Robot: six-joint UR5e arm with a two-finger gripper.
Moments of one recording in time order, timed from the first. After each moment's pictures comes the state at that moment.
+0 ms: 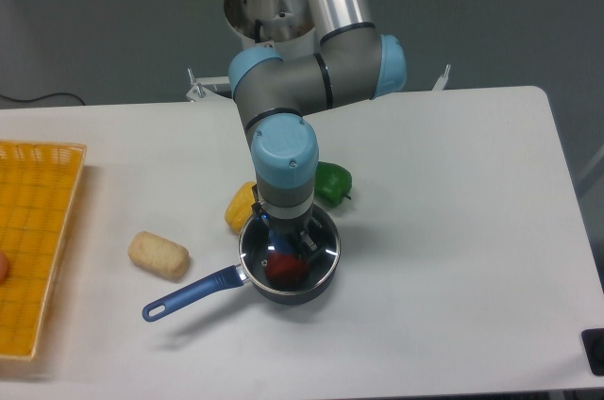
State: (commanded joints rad) arm 2.34 -1.99 -1.57 -1.18 1.54 1.19
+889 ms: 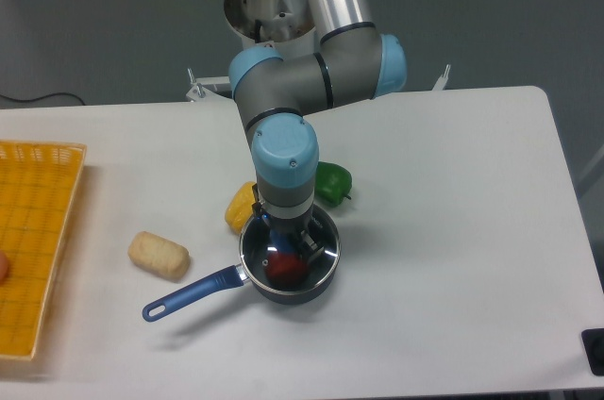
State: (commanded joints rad) arm 2.34 -1.98 -1.57 -1.18 1.54 1.19
